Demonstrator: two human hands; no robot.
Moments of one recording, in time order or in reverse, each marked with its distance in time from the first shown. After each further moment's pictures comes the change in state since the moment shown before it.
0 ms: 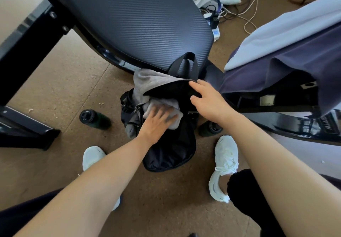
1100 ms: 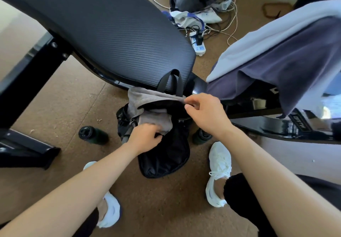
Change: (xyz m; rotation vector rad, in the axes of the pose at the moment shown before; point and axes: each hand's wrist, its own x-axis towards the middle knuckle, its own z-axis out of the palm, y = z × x) left_hand -0.038 -0.014 -0.075 -0.588 0.050 -0.175; right_hand -0.049 -0.002 -0.031 -0.046 0.274 -0.122
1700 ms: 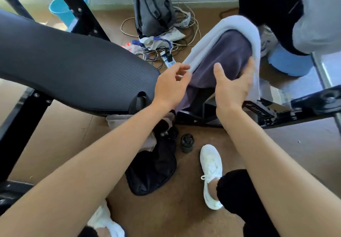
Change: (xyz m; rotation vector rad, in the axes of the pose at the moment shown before) left_hand 0.080 0.244 -0.164 -0.664 0.440 0.199; right_hand -0.018 0.043 -0.126 0.862 0.925 0.367
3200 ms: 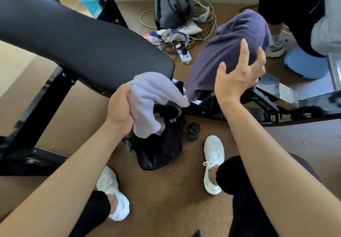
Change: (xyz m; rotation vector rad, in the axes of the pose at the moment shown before) left_hand -0.131 -0.011 -0.123 -0.672 0.311 -0.543; right_hand -0.017 0.003 0.001 -0.570 0.092 -0.415
